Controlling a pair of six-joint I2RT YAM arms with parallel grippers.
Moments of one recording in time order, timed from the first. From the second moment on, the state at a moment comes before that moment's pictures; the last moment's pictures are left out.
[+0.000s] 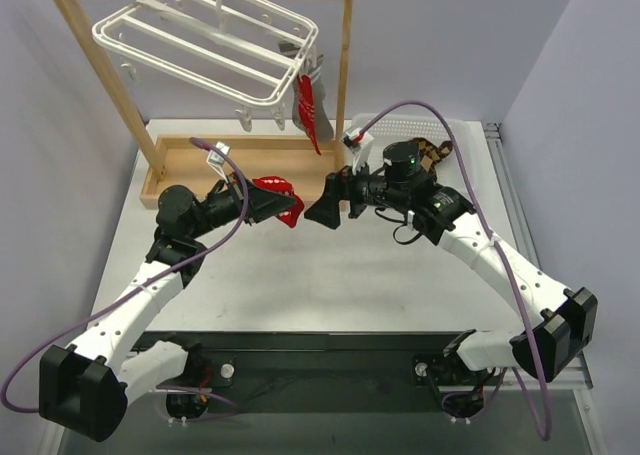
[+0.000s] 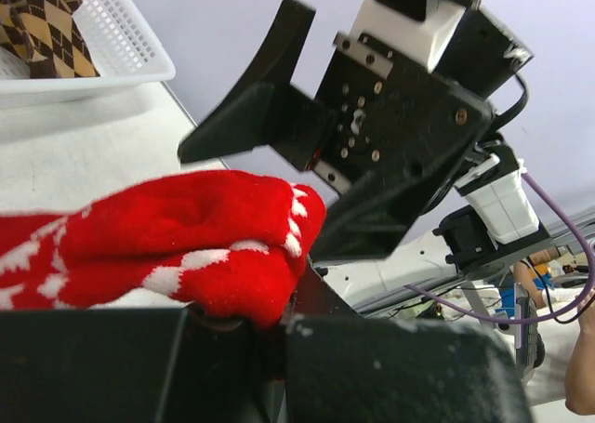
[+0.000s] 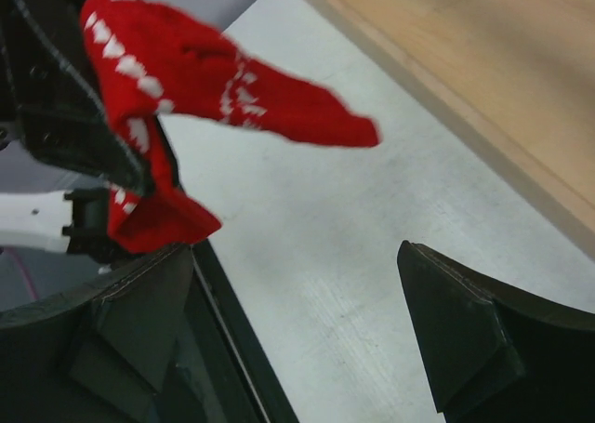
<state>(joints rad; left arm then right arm) -0.36 1.03 0.74 0.48 0.74 -1.08 0.64 1.33 1.28 -0.31 -0.44 0.25</state>
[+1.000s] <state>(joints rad) -0.47 1.06 0.78 0.46 0.69 -1.09 0.66 1.35 1.10 0.03 -0.84 0.36</state>
